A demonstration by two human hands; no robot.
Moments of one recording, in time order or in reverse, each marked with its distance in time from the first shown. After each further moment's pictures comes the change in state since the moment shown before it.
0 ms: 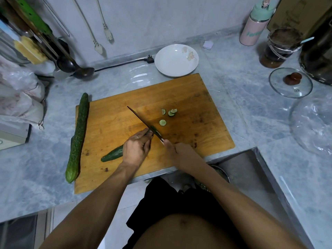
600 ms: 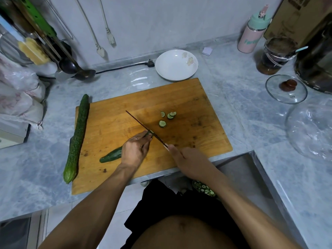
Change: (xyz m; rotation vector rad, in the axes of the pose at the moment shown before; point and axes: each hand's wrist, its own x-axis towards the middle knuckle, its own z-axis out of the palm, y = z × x) left_hand -0.001 0.003 -0.003 -0.073 0.010 -0.040; right_hand -0.031 0.000 -0.022 -0.036 0.009 -0.081
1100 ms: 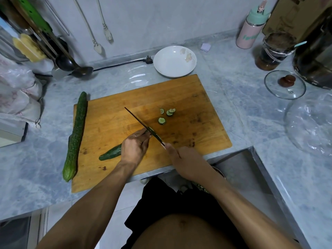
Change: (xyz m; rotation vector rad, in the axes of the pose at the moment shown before) left_hand 0.001 0.003 -0.003 0.012 -0.031 -0.017; right_hand -0.006 -0.011 0.009 0.035 -0.015 0.028
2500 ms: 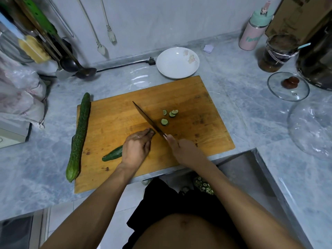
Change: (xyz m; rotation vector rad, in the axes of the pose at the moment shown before) left_hand -0.001 -0.004 -0.003 0.107 -0.001 0.089; right_hand 0.041 0.010 0.005 -0.006 0.051 0.062
